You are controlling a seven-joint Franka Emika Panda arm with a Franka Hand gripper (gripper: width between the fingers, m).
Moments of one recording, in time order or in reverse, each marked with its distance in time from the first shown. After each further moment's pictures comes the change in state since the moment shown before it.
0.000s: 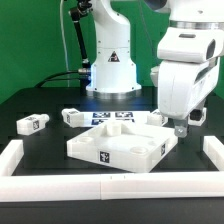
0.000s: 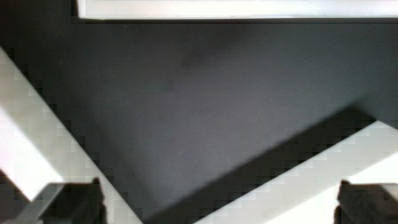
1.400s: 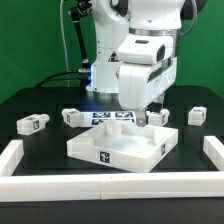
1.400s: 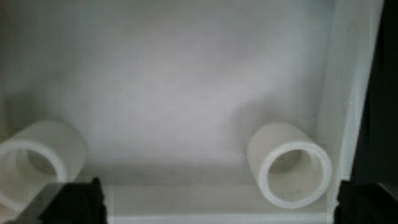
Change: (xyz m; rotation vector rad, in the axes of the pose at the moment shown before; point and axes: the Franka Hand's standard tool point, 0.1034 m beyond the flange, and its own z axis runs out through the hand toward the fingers) arm -0.088 -0.049 0.017 0.022 -0.012 -0.043
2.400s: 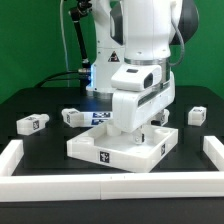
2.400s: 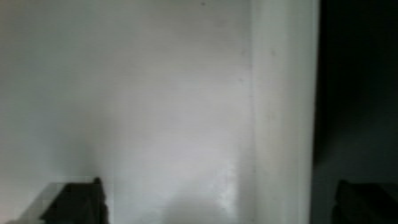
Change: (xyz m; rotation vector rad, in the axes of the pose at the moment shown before) arm -0.017 -0.043 0.058 0.016 0.056 0.113
